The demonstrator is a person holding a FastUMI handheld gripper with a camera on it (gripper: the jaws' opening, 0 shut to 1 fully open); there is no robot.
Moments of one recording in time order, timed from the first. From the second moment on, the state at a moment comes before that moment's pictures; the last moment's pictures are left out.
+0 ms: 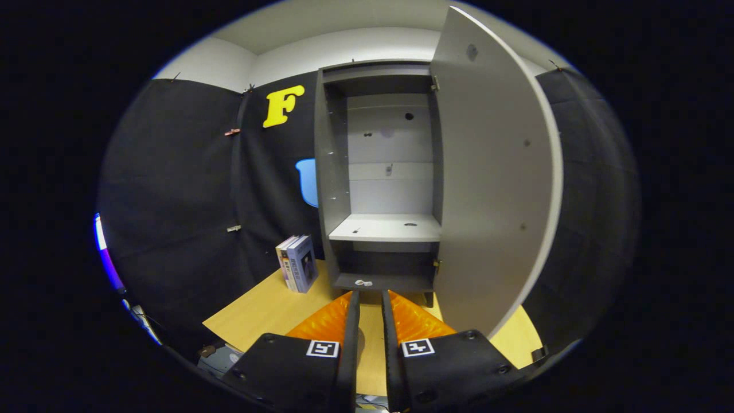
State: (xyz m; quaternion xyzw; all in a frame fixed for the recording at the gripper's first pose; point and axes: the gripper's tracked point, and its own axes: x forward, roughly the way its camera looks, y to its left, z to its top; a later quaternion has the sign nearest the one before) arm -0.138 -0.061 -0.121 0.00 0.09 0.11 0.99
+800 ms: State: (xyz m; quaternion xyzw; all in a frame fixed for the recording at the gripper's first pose) arm -0.084 0.027 -0.370 -0.02 0.28 0.07 0.96
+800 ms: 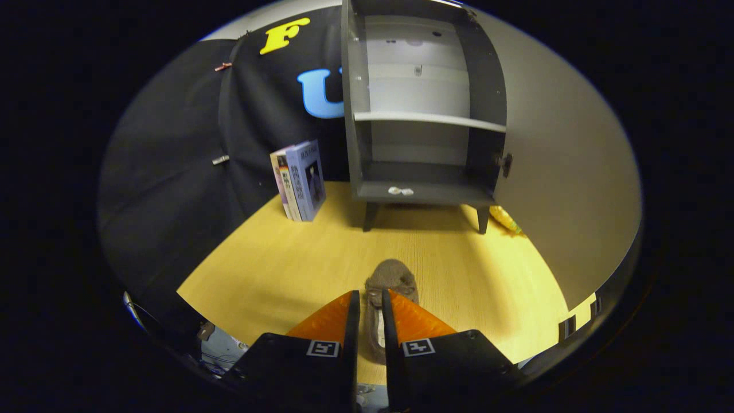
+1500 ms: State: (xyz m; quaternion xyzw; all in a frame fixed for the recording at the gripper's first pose) arm -0.043 0.031 -0.492 -0.03 0.37 0.04 0.93
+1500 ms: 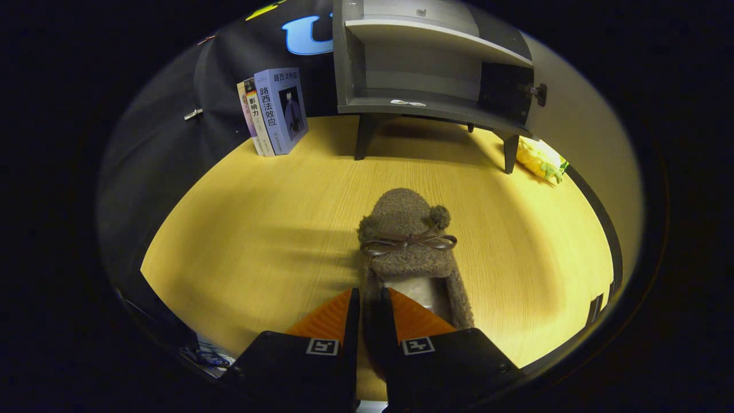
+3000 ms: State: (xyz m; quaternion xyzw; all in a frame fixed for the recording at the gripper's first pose) arm 0.053 -0.005 -0.328 -0.03 0.30 0.01 0.95
